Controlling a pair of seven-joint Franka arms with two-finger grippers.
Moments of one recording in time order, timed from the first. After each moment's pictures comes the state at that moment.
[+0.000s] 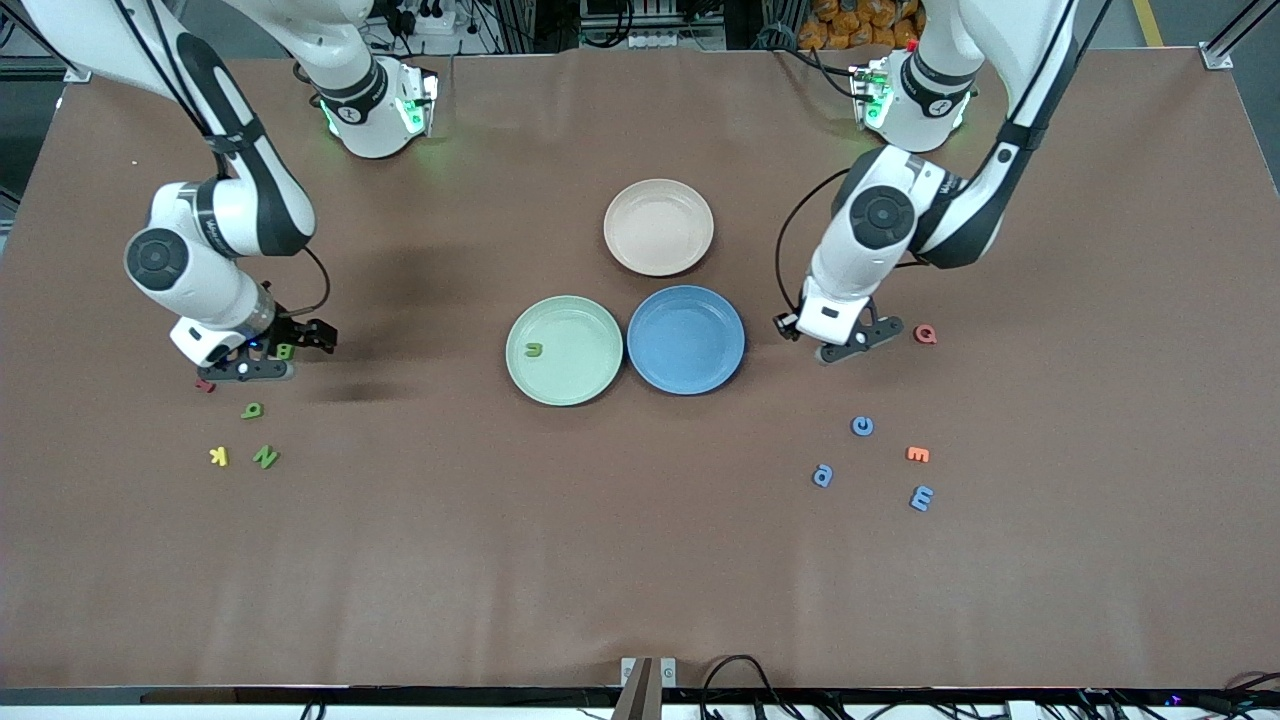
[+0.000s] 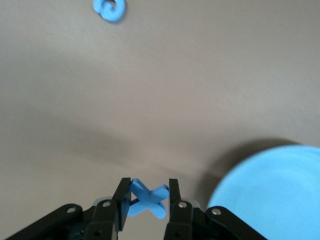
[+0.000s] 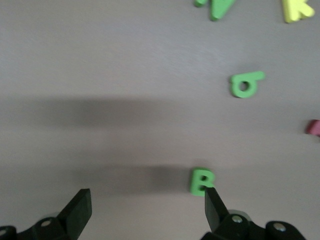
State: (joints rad) left arm -0.26 0.26 -0.29 -2.21 0.06 2.45 -0.97; right arm -0.25 0.21 0.16 -2.39 -0.18 2.54 0.01
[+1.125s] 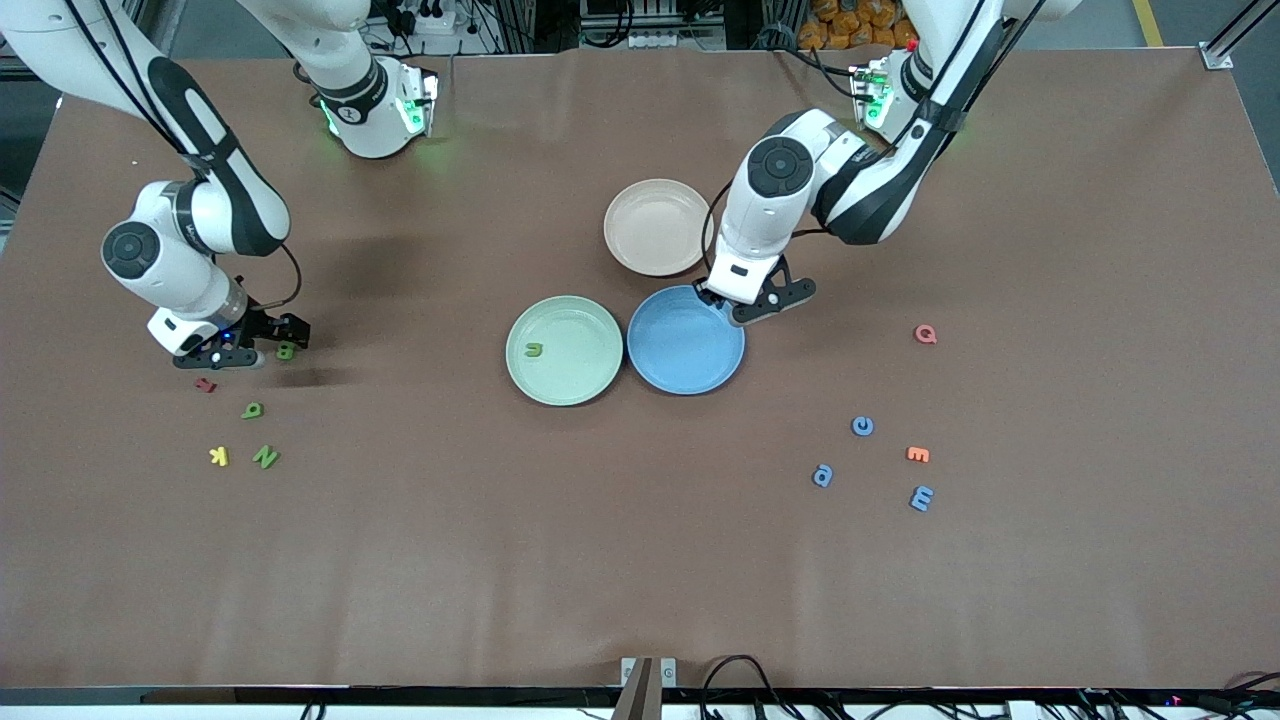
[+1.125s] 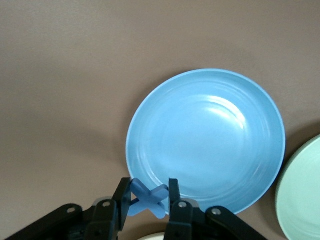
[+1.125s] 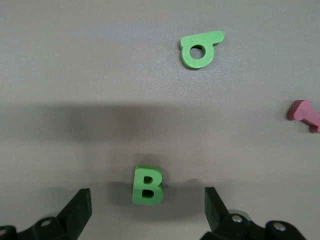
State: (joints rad) left arm -0.40 0.31 -0.35 -2.10 0.07 2.42 -1.19; right arm -0.41 0.30 0.16 -2.46 -0.26 2.74 -0.07
